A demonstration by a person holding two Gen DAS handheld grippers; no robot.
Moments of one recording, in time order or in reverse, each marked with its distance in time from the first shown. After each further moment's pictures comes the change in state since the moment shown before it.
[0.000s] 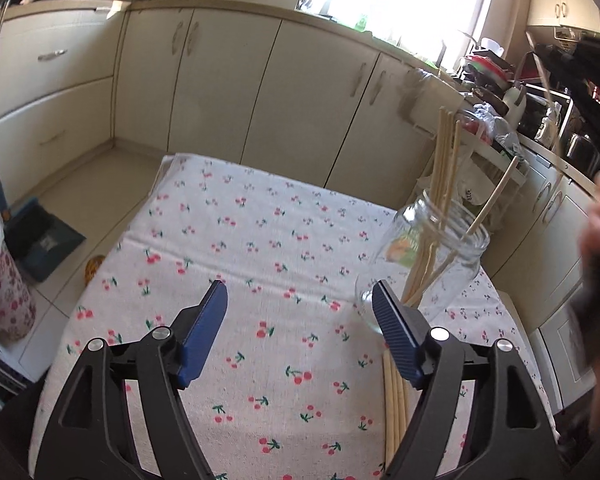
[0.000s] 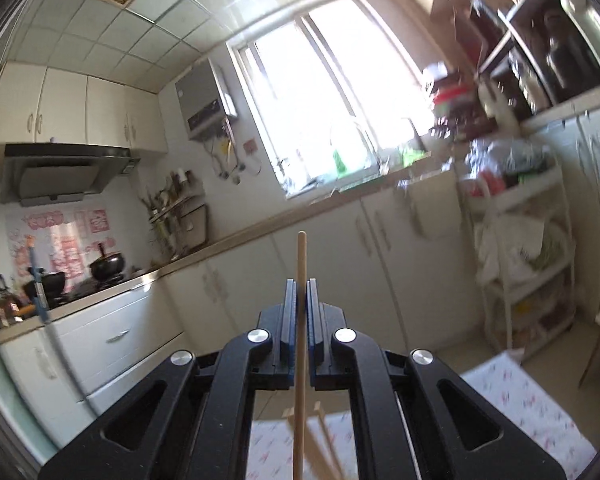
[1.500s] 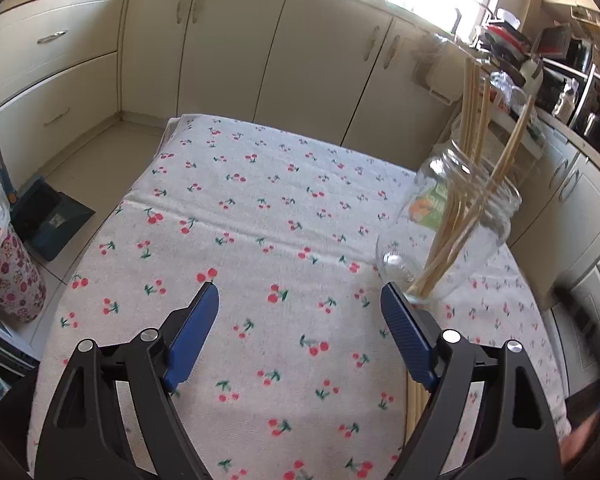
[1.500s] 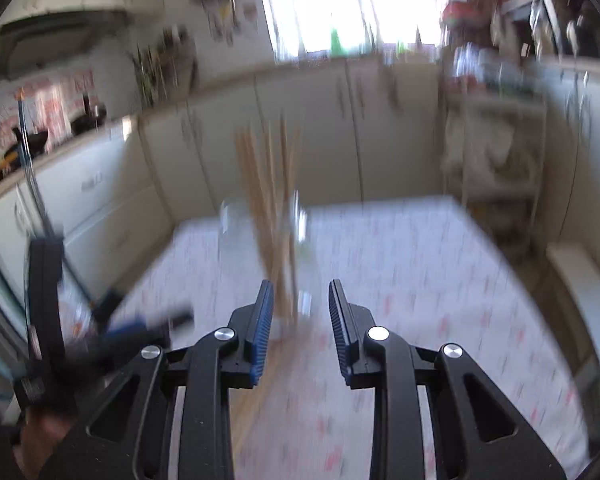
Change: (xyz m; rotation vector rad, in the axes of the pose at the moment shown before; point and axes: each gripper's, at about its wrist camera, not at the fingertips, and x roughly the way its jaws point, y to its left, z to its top) left arm 0.022 0.001 -0.009 0.011 0.132 0.058; right arm -0.088 -0.037 -0.134 -0.166 0.569 -0.084
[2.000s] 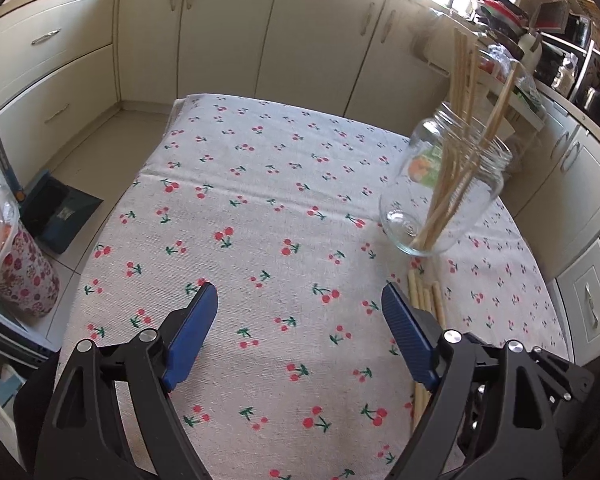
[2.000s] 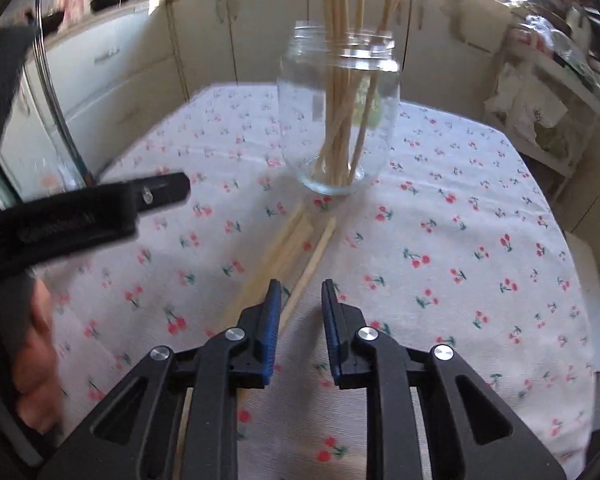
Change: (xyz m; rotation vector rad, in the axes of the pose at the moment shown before) left arm -0.016 0.000 -0.013 0.050 0.088 0.014; right arm 0.047 0.034 -0.046 -0.223 0.334 -0.013
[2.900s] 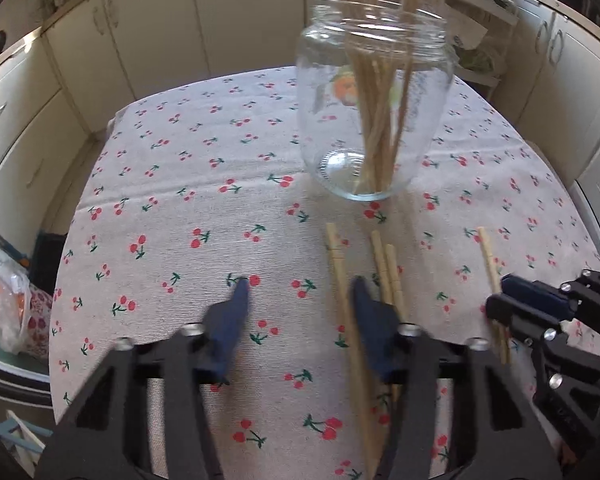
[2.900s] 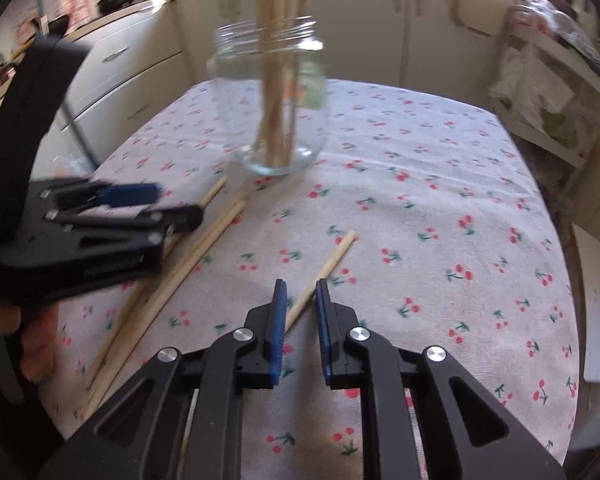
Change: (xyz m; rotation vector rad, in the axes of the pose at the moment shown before) left arm 0.036 -0.070 -0.004 0.299 0.157 0.077; right arm -0.010 -0.060 -0.010 -0.019 0.016 0.095
